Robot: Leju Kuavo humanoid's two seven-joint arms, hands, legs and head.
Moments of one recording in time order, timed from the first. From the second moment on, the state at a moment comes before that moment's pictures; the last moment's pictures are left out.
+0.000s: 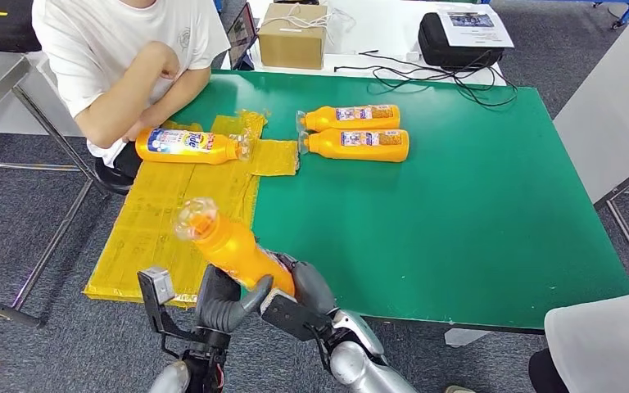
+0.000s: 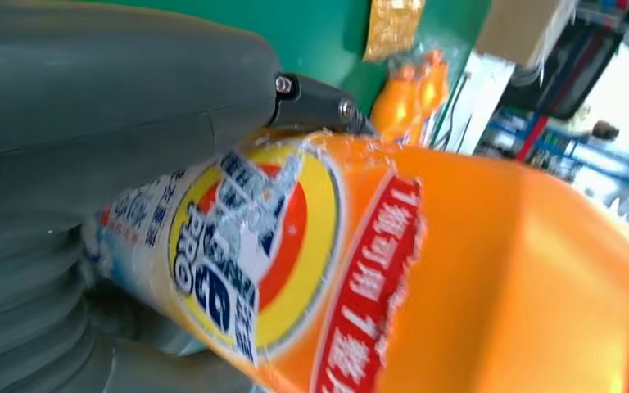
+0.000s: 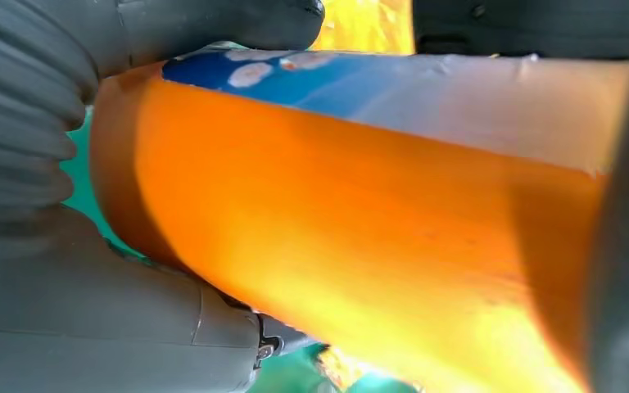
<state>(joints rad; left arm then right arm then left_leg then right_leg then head) 0.10 -0.18 -0.44 -1.47 0.46 0.16 -0.35 -0.27 0.19 0.71 -0.96 0.50 -0.17 -0.38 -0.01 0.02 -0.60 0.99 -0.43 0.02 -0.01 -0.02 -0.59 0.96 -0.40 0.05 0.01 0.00</state>
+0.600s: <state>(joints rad) 0.08 -0.20 -0.42 -1.51 0.59 0.23 -0.40 -0.24 0.24 0.73 -0.94 0.36 -0.34 -0.50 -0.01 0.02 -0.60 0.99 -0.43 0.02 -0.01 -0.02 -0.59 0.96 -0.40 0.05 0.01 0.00</state>
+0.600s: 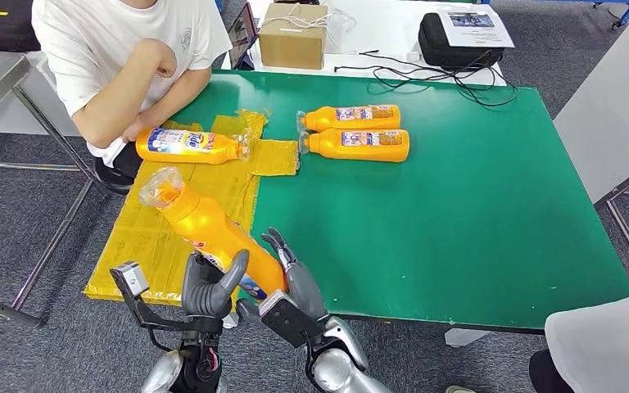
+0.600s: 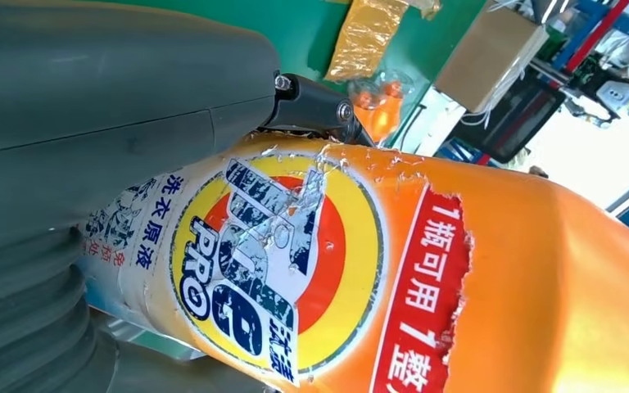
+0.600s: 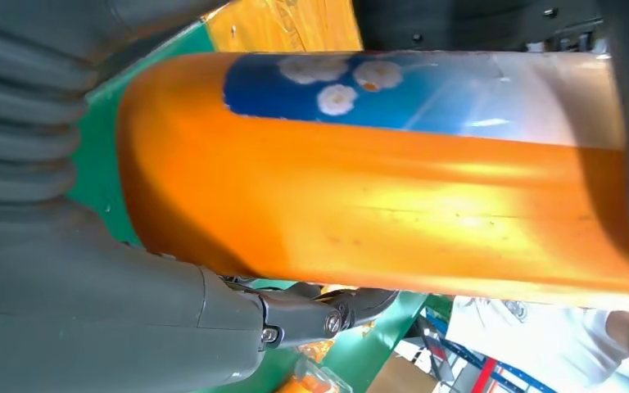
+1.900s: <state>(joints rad) -0.45 -0.05 -0.28 -0.79 -0.97 0.22 -0.02 -0.12 0.28 0.45 -1.05 0.24 -0.33 -0.61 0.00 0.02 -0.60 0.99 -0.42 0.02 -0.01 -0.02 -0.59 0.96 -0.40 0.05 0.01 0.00</state>
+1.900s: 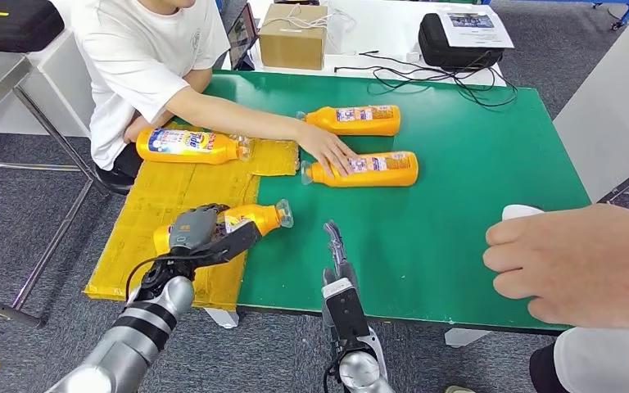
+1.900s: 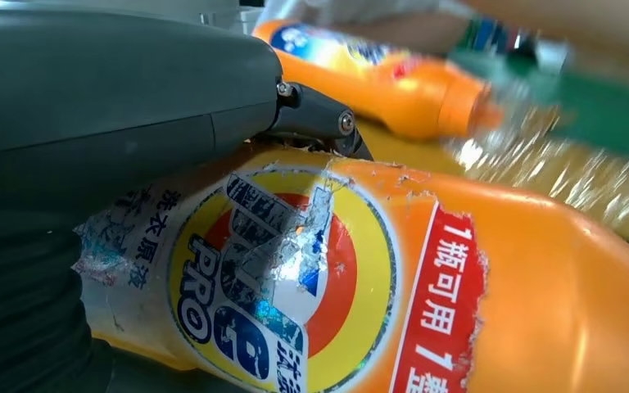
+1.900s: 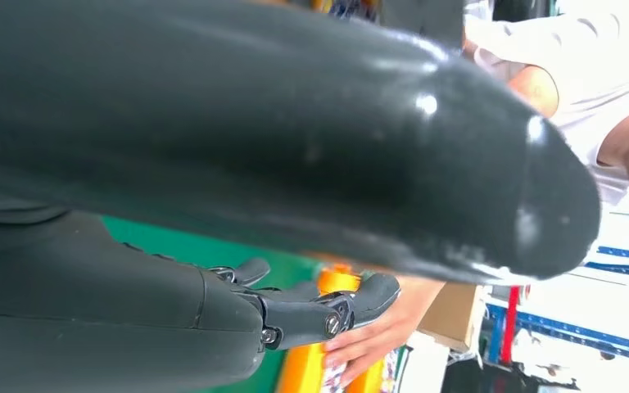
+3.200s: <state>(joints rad) -0.46 -0.04 -0.13 -1.06 -0.11 -0.02 -0.41 -0.16 0.29 0.48 -0.91 0.14 -0.27 -0.67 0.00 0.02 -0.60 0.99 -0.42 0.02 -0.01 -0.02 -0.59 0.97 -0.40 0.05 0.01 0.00</state>
